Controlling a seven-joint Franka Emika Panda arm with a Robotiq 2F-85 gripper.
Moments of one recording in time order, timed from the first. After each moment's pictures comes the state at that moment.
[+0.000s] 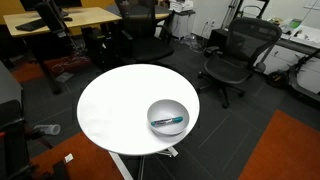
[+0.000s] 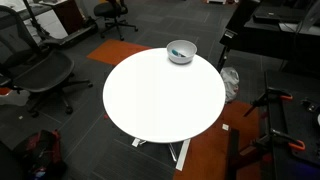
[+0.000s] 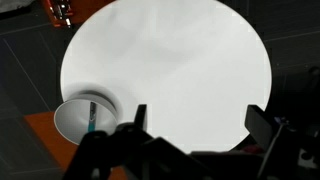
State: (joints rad) arm -0.04 -0.43 0.15 -2.57 -0.03 2.36 0.32
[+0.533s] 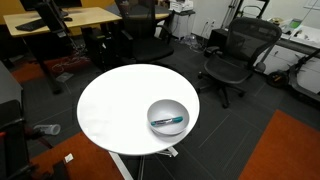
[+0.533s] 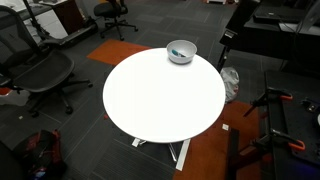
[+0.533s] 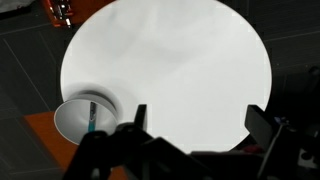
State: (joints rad) arm -0.04 -0.43 0.15 -2.57 -0.03 2.36 0.32
